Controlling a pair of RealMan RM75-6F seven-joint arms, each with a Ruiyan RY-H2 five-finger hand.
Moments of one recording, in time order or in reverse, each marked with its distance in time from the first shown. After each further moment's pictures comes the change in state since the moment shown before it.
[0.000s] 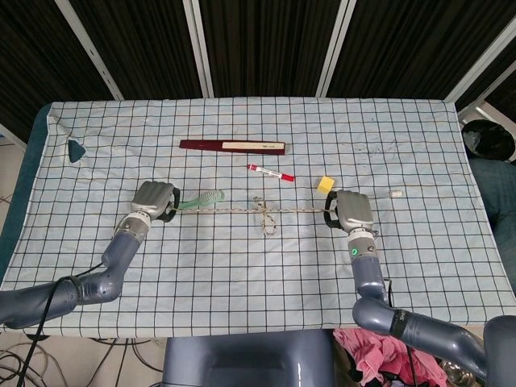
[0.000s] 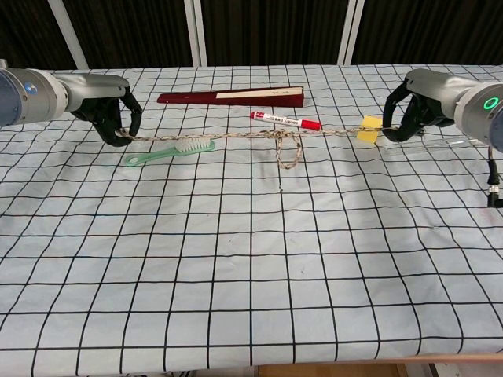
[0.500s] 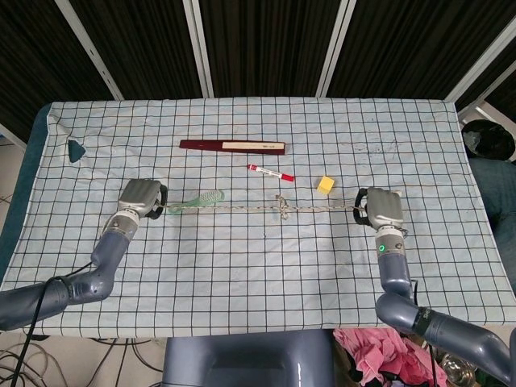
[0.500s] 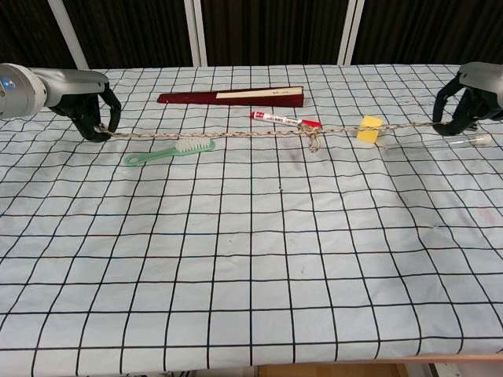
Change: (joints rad) left arm 0.018 0.028 0.019 0.012 -0.012 0.006 0.017; right arm -0.045 0.106 -0.021 0.026 0.032 -0.030 0.028
